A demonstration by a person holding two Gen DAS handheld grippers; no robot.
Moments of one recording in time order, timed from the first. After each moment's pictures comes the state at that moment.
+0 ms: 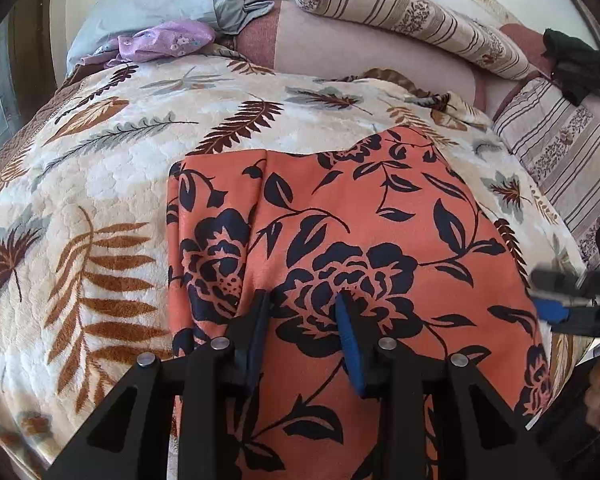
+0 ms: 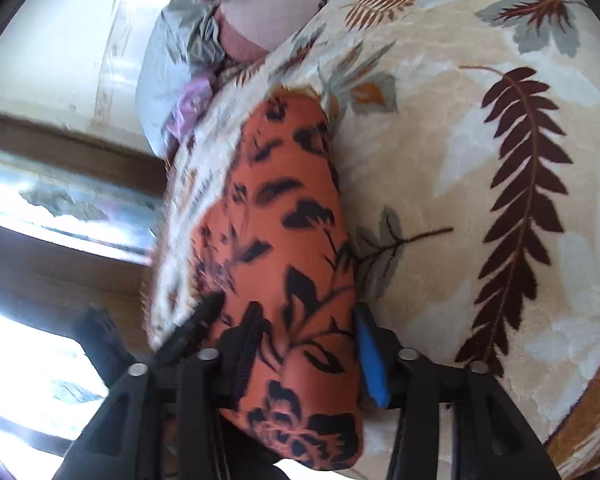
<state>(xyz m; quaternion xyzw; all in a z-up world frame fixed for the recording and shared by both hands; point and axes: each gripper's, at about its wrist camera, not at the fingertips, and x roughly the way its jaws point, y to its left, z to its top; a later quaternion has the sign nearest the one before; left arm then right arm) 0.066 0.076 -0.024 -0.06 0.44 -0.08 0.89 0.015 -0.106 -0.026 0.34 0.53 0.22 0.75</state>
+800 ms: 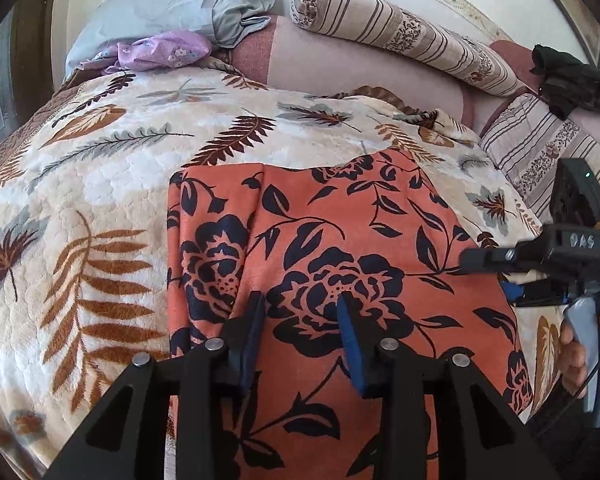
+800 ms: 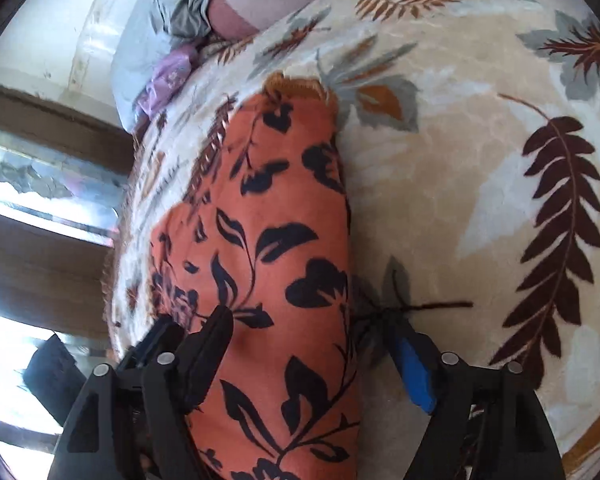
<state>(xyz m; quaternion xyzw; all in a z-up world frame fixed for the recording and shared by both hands) 0.058 0.083 -0.019 -0.08 0.41 -0.10 0.90 0.060 -0.062 -0.039 0.24 0.57 0.19 0.76</state>
